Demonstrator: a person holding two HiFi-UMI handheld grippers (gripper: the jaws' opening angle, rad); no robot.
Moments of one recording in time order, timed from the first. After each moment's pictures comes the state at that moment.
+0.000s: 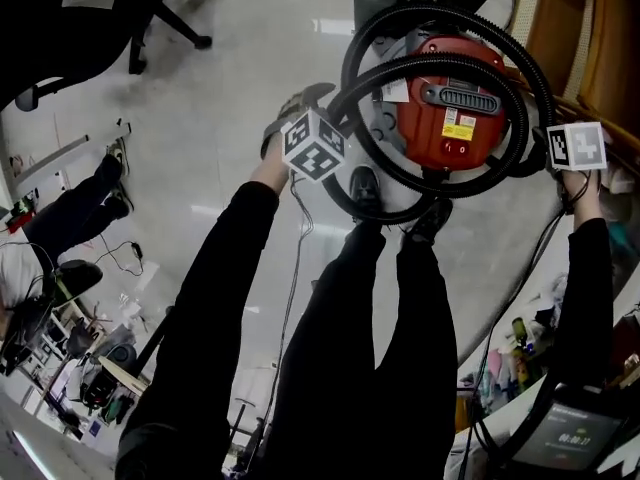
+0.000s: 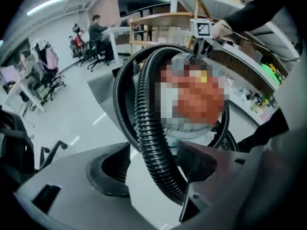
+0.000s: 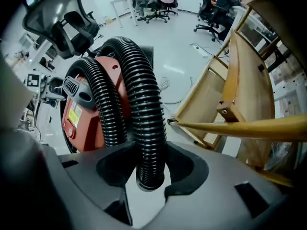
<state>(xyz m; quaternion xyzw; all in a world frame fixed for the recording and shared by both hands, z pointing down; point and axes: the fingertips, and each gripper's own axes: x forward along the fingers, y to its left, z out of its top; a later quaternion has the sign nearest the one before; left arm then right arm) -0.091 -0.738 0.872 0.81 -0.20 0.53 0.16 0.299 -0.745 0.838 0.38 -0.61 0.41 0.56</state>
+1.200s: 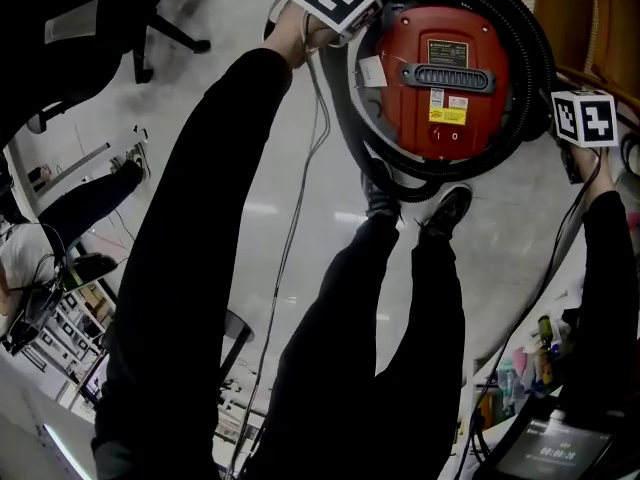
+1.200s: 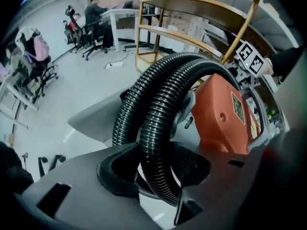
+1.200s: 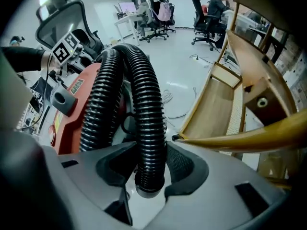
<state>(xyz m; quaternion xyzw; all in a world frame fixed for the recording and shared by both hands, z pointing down) 0.016 -0.904 0.859 0.76 -0.18 0.59 0.20 0.311 -0.773 0.896 0.40 -0.68 0.39 0.47</state>
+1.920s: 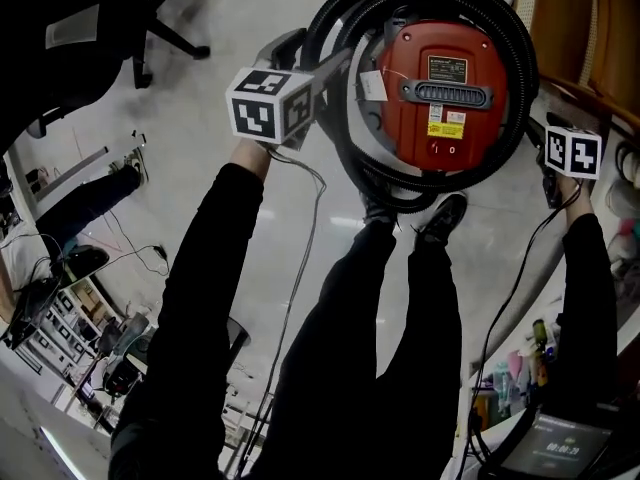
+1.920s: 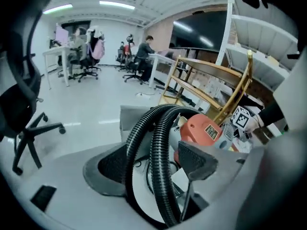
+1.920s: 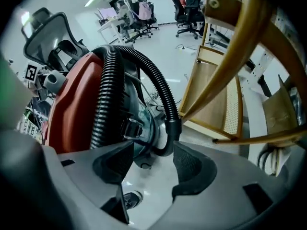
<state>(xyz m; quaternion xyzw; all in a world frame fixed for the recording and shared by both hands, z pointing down) -0.048 -0.867 0.822 0.82 -0.37 0.32 0.29 0.325 -0.725 0.932 0.45 -0.64 0.46 0.42</state>
